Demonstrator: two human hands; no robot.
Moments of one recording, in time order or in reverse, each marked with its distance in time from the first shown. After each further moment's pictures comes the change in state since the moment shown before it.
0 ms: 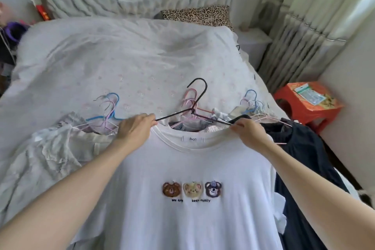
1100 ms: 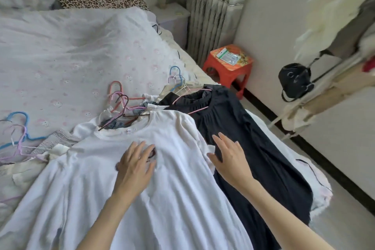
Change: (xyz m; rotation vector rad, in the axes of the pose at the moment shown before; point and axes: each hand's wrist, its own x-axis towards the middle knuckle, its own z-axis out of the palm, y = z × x) left_hand -0.103 0.152 0.059 -0.338 -0.066 0.372; right_hand -0.197 0.112 -0.011 -0.122 0.192 0.125
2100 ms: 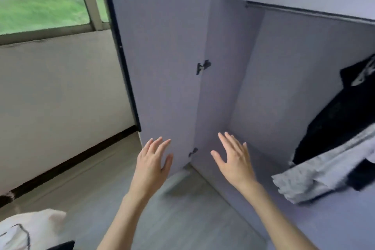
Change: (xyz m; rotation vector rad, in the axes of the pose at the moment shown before) left_hand -0.411 0.711 0.081 -0.414 -0.638 1.542; right_hand -0.779 0.197 -0.191 -0.095 0.894 1.556
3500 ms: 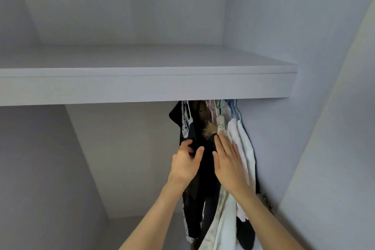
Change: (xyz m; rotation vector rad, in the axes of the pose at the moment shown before) left_hand 0.299 0.490 0.239 -0.620 -0.579 0.491; right_hand 0.120 0.371 -0.231 -0.498 0.654 0.599
